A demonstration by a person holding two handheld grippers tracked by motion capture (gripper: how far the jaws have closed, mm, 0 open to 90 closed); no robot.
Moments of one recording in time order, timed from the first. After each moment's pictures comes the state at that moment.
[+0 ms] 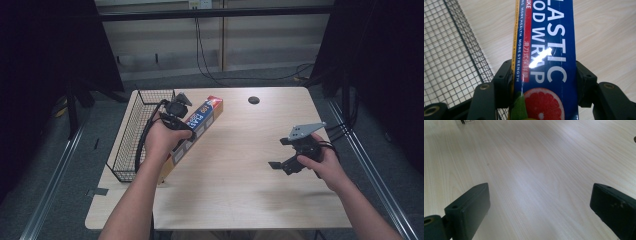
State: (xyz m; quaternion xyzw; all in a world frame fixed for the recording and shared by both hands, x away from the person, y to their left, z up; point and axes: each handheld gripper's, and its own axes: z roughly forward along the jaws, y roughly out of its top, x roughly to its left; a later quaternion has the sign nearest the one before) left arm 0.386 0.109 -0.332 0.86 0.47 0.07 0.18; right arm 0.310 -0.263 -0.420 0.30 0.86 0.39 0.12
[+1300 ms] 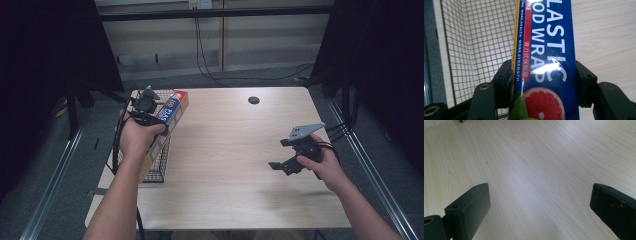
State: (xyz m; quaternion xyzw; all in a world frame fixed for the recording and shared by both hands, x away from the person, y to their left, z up) left arm 0.388 0.172 -0.320 0.80 0.57 0.12 0.17; right arm 0.311 -0.265 -0.425 0.31 0.86 0.39 0.11
